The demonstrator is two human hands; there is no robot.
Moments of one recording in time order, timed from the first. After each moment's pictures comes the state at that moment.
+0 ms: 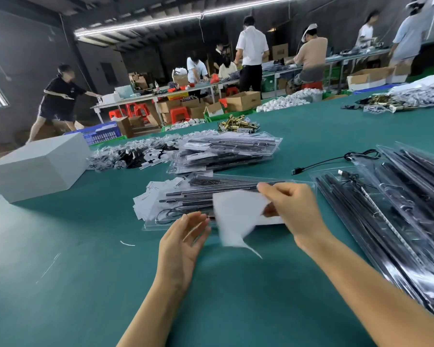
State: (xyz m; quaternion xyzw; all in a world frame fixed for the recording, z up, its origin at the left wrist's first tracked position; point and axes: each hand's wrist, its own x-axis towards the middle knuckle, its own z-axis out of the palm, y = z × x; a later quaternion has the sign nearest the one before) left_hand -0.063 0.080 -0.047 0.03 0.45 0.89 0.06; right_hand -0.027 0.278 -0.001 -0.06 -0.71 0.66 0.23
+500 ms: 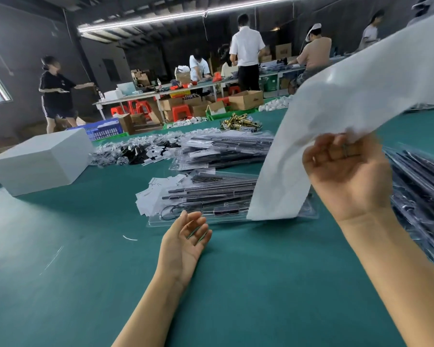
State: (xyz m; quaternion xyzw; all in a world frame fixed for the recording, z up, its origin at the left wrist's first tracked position) left_hand -0.070 0.073 -0.052 -0.03 0.43 0.90 0.11; right_hand -0.007 0.320 0.050 0.13 -0.20 0.95 0.21
